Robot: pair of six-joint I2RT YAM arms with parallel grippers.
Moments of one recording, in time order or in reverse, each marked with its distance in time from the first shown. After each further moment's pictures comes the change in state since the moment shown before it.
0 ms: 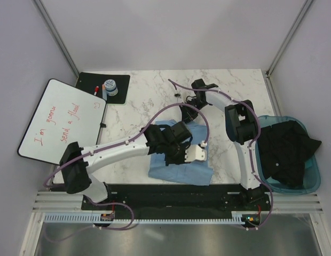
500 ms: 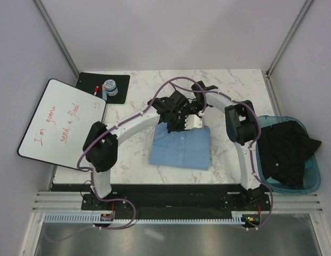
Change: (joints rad) left arm 0.332 0.351 0.309 0.072 0.013 0.349; right arm 0.010 -0.030 -0.069 0.003 -0.045 -0.037
